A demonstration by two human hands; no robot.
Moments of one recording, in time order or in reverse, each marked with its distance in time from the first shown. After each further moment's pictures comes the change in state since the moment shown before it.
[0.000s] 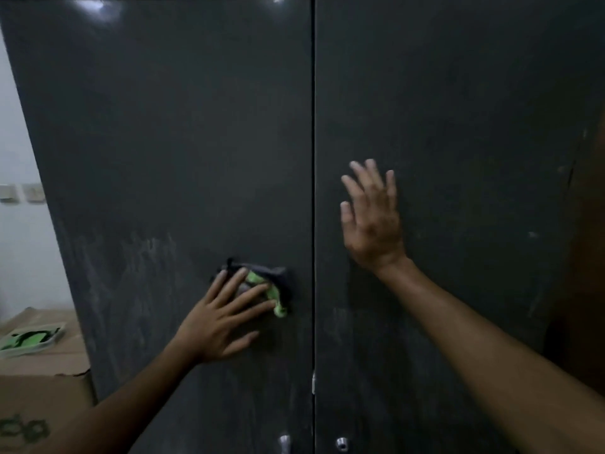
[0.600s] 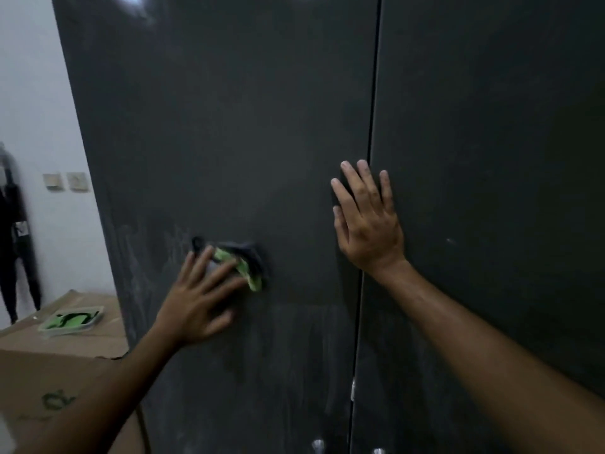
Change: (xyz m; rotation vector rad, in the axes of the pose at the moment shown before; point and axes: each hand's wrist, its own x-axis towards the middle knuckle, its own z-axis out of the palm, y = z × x) left_hand -0.063 -0.083 -0.017 0.074 0.067 -0.166; right_hand 0.000 -0.056 0.067 -0.110 -0.051 -0.134
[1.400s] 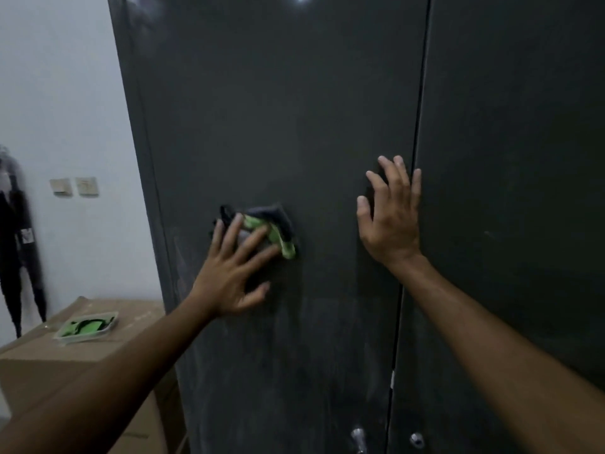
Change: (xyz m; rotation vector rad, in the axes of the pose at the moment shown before) left_hand 0.022 -0.051 -0.015 -0.073 0.028 0.024; right_hand 0.023 -0.055 0.003 0.021 0.040 0.246
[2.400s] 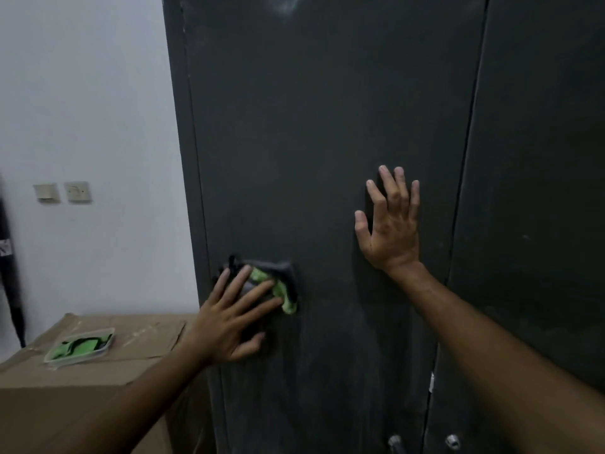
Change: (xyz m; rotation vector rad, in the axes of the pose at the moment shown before) left_hand -0.103 -0.047 0.001 0.000 -0.012 0.122; right_hand -0.003 -0.064 0.047 -0.151 -0.050 -0.071
